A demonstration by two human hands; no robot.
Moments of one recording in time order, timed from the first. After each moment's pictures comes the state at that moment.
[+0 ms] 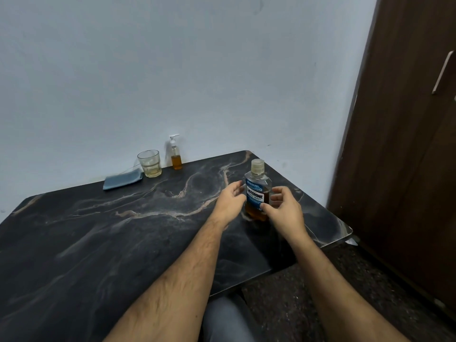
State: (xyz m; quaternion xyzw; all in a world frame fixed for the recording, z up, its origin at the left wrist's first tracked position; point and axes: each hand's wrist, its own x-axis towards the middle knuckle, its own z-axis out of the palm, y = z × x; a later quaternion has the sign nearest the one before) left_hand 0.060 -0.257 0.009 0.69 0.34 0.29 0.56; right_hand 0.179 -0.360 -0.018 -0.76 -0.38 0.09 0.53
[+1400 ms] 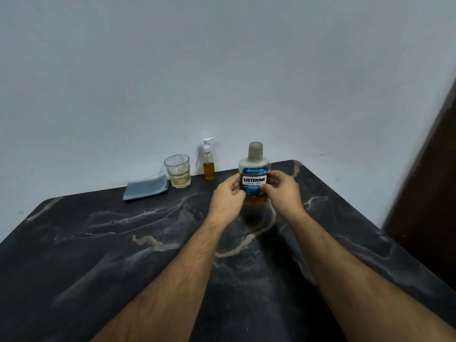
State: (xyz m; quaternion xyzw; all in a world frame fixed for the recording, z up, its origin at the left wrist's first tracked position) left_hand 0.032 -0.088 0.016 0.69 0.41 0.37 0.48; right_hand 0.178 -0.131 0.010 -0.68 -0.43 0.18 0.57
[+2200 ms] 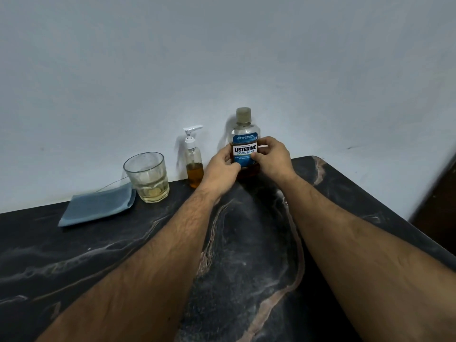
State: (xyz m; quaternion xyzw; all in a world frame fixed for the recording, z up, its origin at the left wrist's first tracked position) left_hand 0.100 0.093 -0.010 0.67 0.39 0.36 0.52; right_hand 0.245 0.073 -0.014 -0.70 -0.44 0.18 0.53
